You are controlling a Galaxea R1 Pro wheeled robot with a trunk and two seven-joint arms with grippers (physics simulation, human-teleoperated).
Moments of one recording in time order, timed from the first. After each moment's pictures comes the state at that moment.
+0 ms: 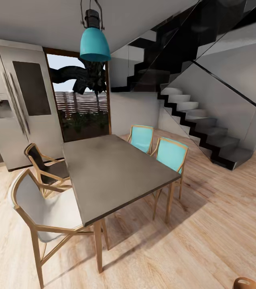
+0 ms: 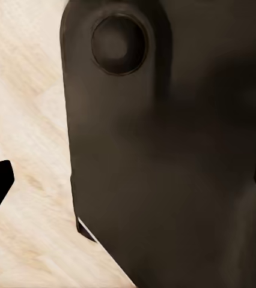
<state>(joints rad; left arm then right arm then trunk) 0.00 0.00 0.00 0.00 0.00 0.00 0.00 0.00 0.00 0.00 0.00 0.00 0.00 0.00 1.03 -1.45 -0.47</state>
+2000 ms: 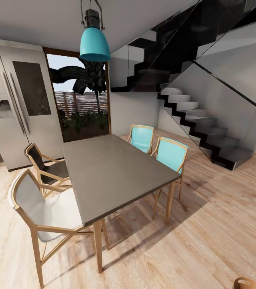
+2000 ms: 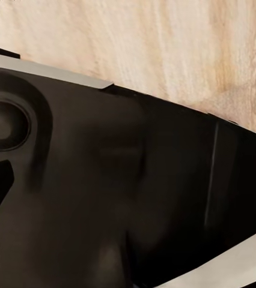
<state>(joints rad) 0.13 0.07 0.15 -0.25 0.23 -0.01 -0.53 -0.28 -0.12 -0.11 0.05 0.09 0.01 0.01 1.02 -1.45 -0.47</state>
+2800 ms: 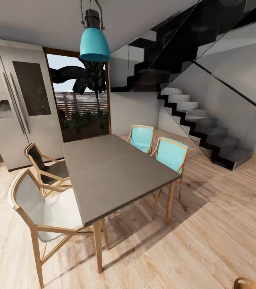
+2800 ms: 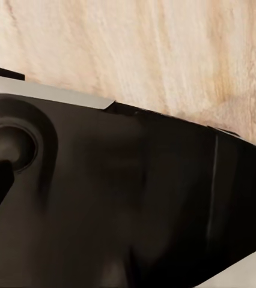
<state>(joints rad) 0.13 0.08 0.15 -0.28 0.23 -0.01 -0.54 -0.28 -0.13 -0.11 0.04 0.09 0.01 0.01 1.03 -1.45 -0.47</state>
